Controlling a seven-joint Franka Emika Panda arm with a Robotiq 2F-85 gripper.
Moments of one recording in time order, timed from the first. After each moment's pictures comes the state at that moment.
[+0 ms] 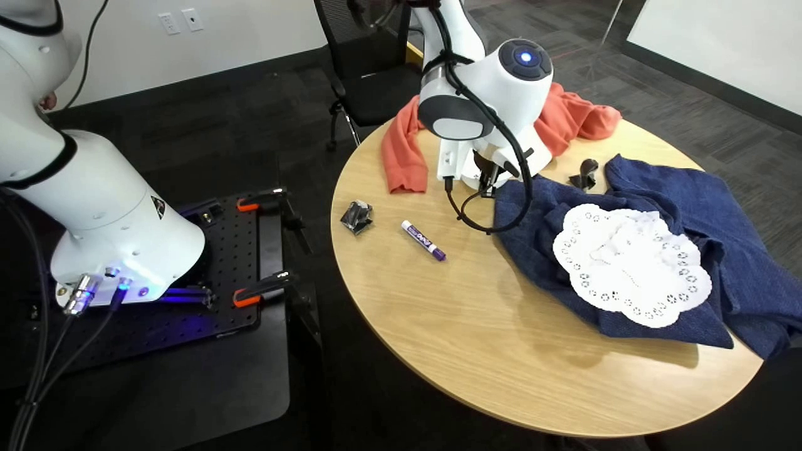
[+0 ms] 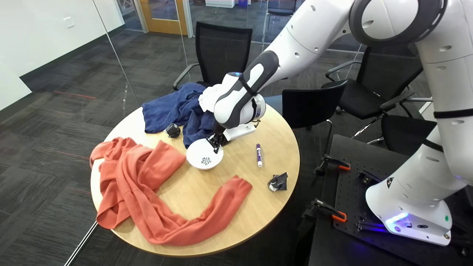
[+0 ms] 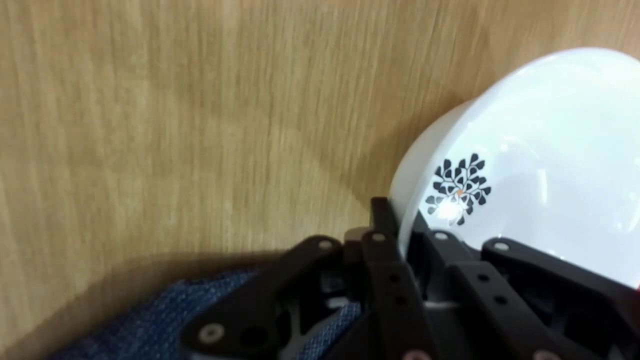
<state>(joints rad) -0.22 0.73 0.20 -1.96 0.38 2.80 0.00</state>
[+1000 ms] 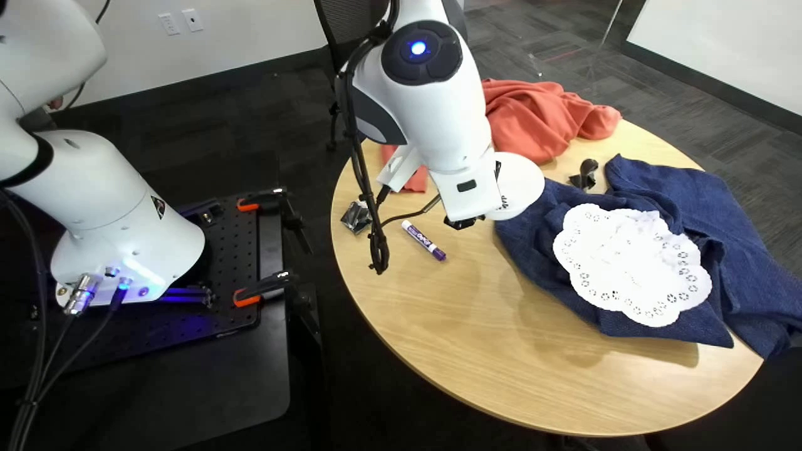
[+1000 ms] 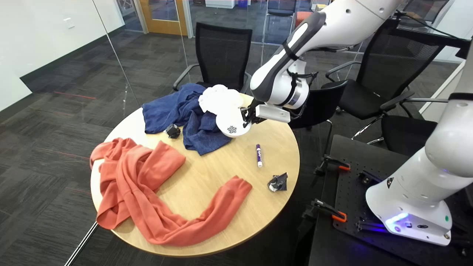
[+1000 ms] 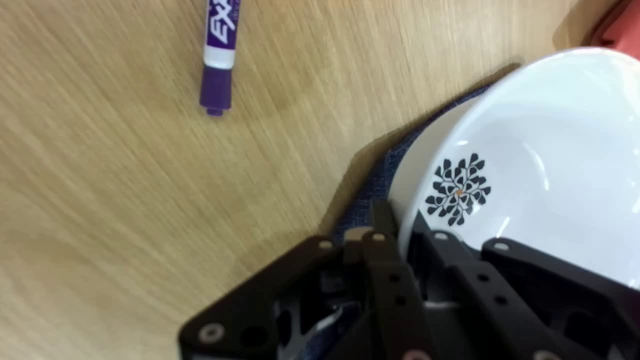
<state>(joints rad) -0.67 0.40 0.51 -2.40 0.80 3.13 -0.07</state>
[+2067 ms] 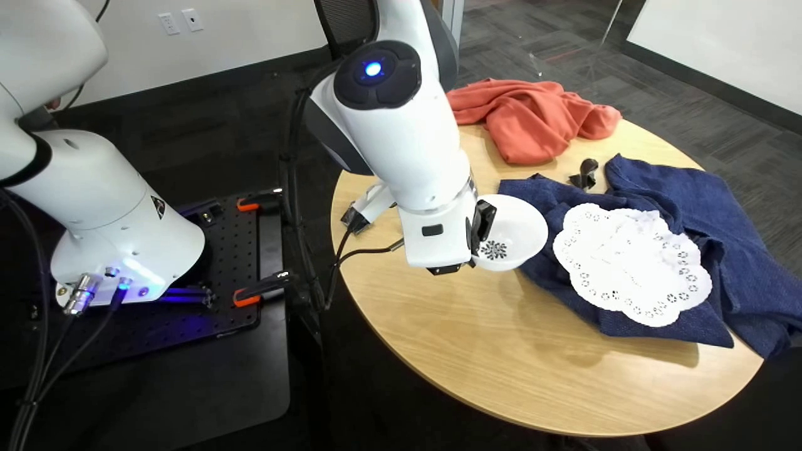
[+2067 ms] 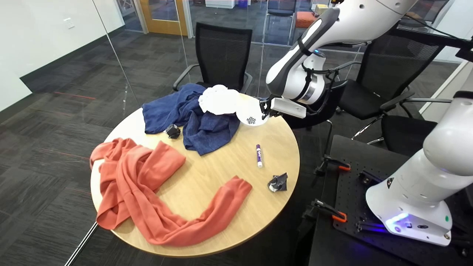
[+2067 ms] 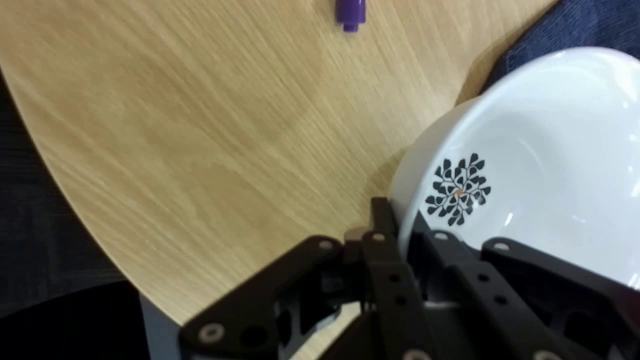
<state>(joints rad) -0.70 0.33 0.40 -2.49 0.83 3.17 -0.03</state>
